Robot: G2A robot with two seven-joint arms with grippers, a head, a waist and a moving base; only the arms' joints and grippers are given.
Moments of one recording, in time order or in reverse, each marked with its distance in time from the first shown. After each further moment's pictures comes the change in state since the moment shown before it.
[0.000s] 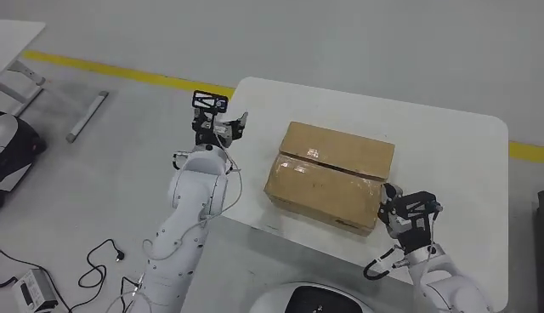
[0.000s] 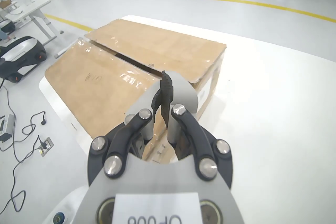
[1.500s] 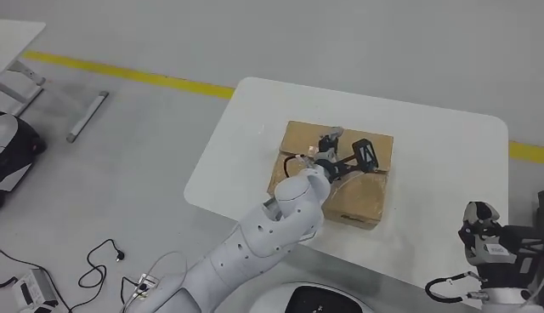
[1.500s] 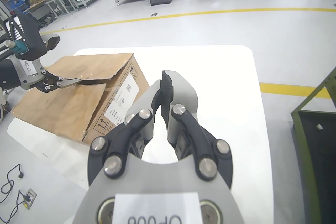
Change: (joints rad) left arm -0.315 -0.068 0.602 0.381 0.414 -0.344 -0.015; right arm -0.257 0.026 0.327 -0.202 0.131 0.048 -0.055
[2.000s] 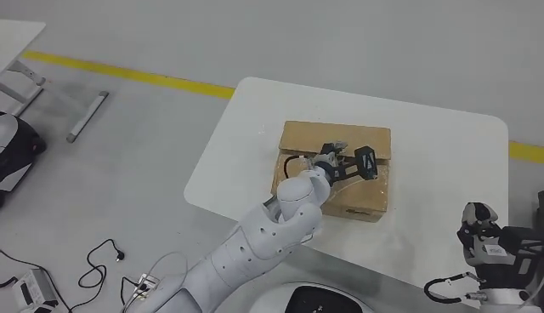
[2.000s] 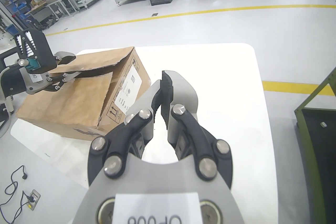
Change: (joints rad) left arm -0.001 -0.002 -0.003 0.006 0.101 -0.089 0.007; right arm -0.003 -0.002 -0.006 0.005 0.013 0.001 -0.008
